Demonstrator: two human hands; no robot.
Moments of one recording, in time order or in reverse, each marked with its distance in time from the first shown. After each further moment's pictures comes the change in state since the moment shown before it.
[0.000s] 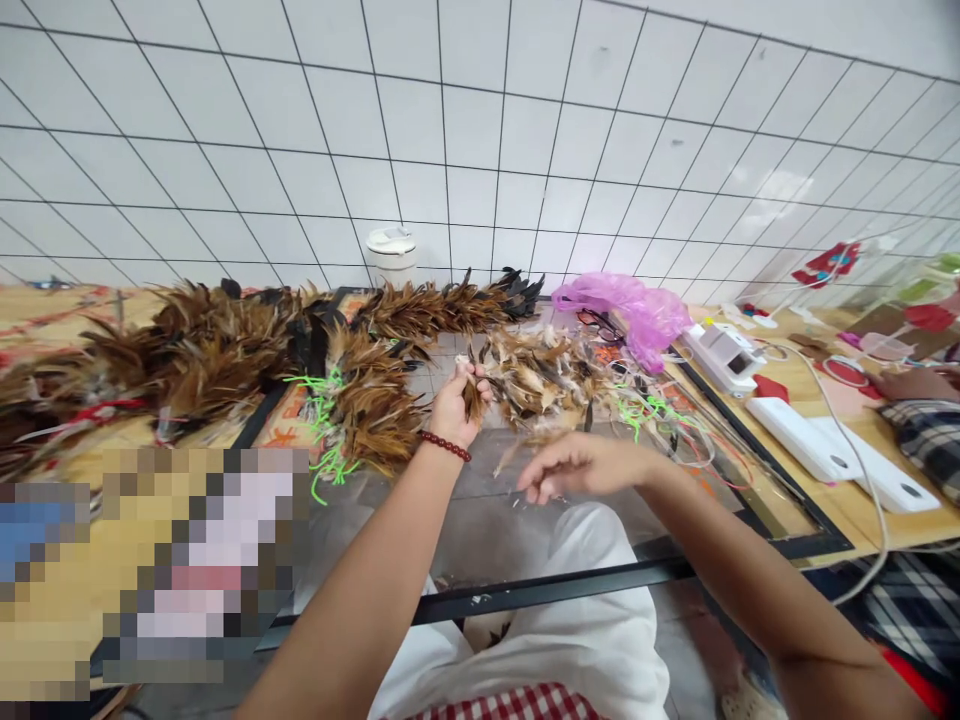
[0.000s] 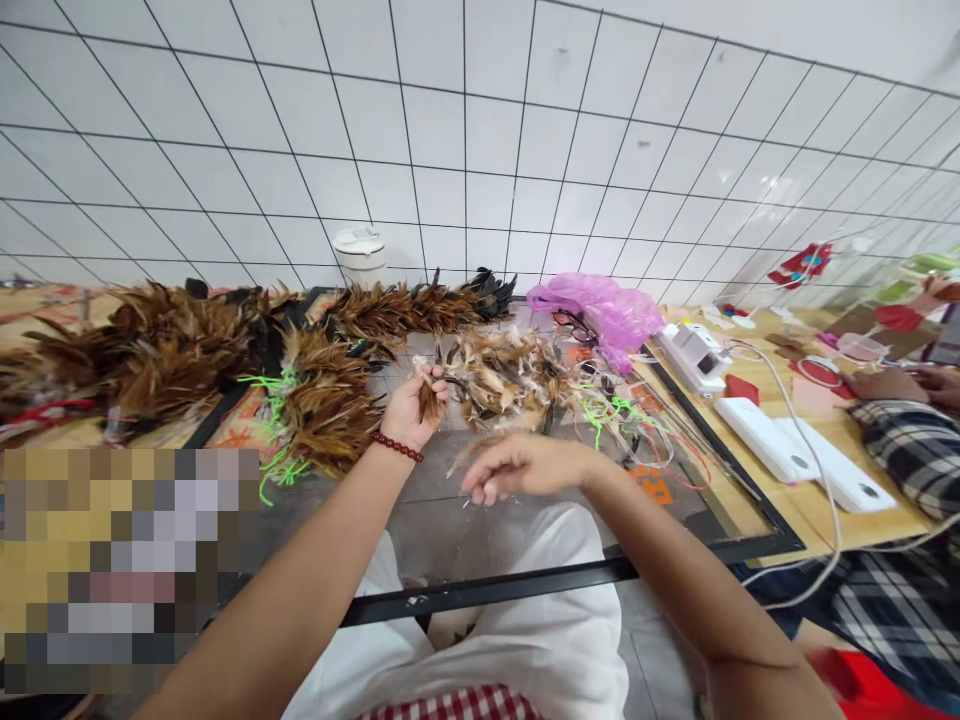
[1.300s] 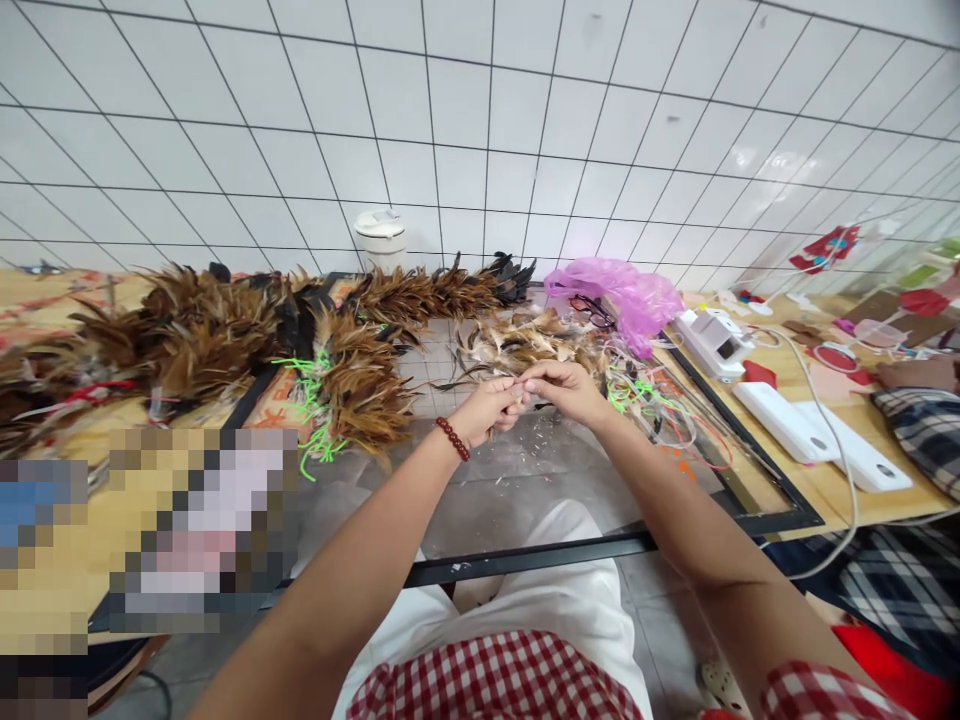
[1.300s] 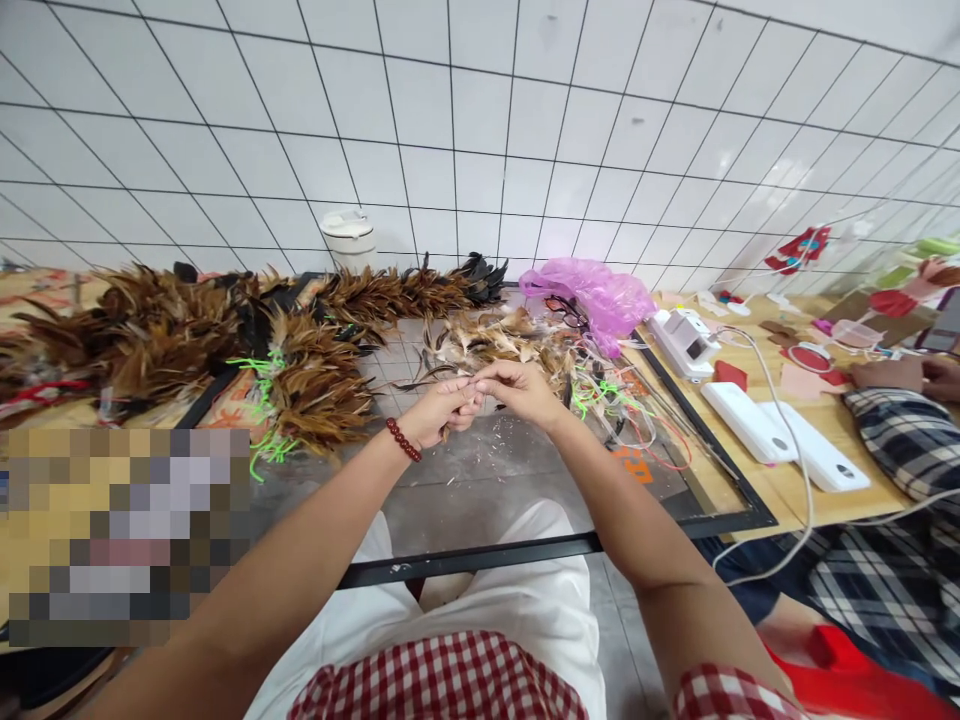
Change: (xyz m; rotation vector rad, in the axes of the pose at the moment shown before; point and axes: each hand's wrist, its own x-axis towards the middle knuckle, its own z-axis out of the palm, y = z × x) left_hand -0.023 -0.035 0.006 0.698 -0.444 -0.325; right_hand 0.020 0.030 -0.036 -0.087 0.727 -0.298
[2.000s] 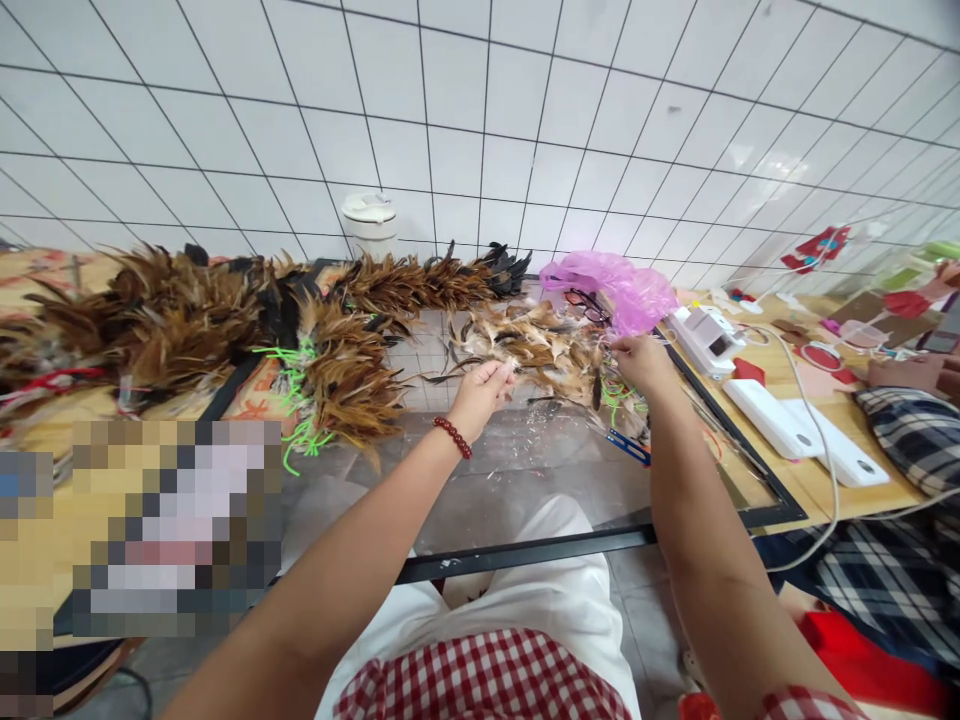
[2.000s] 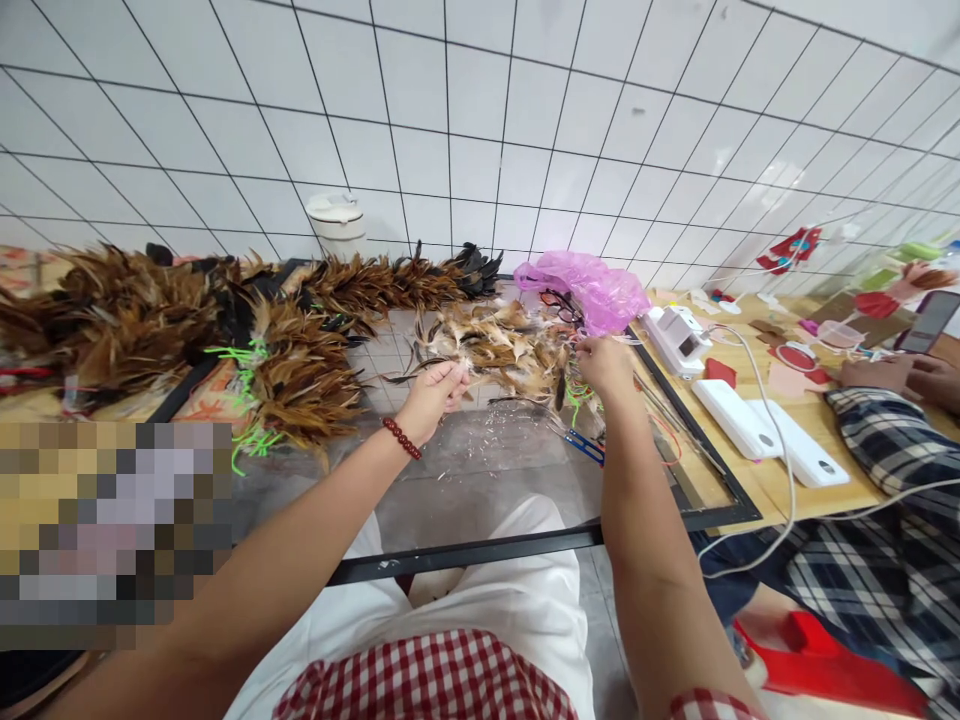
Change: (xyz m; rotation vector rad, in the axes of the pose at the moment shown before) left_hand 0.008 -0.008 0.008 0.015 0.343 0.227; right_hand -0.028 0.032 -0.120 -1.110 0.395 0.636
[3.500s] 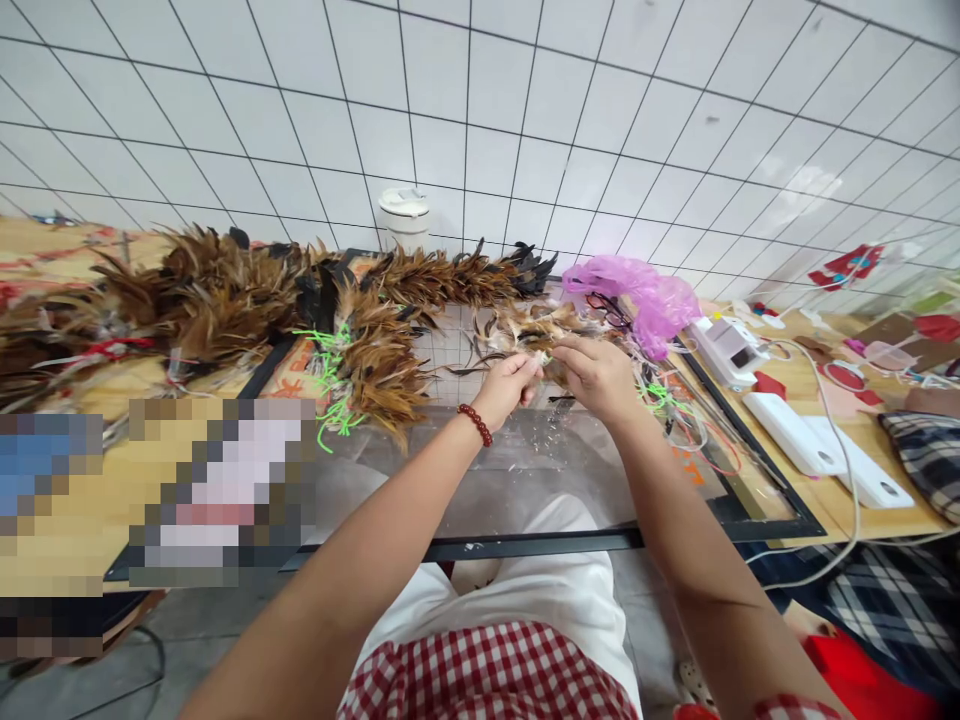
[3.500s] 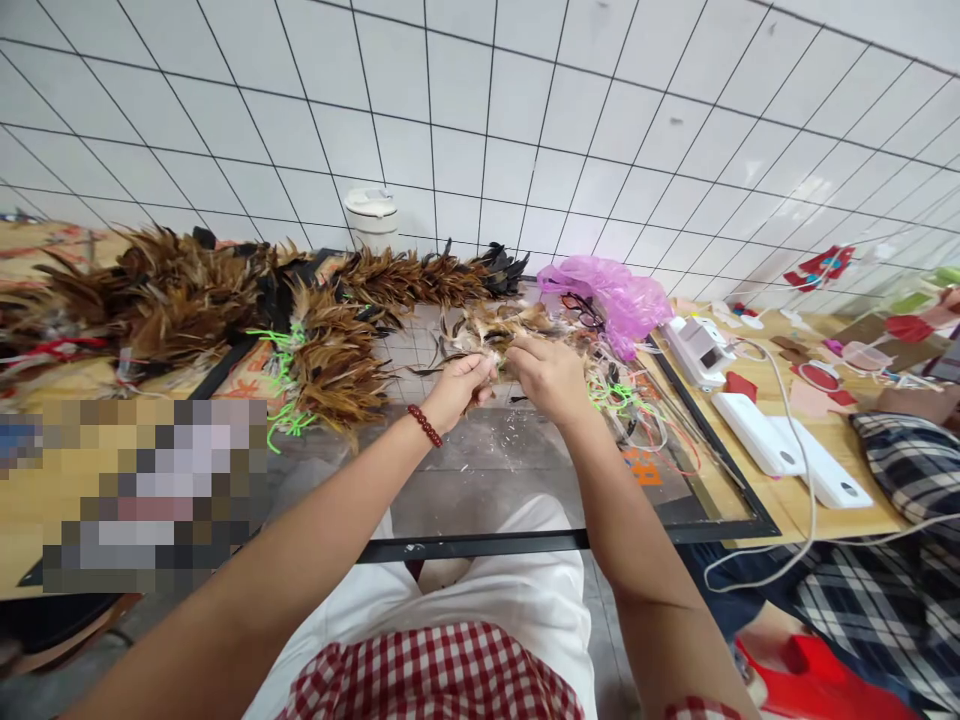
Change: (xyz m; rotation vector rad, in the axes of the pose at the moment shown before) left_hand -0.003 0.010 0.003 -0.075 -0.063 -0.013; right_hand -0.059 -0.109 0.004 0.052 0.386 -0.899
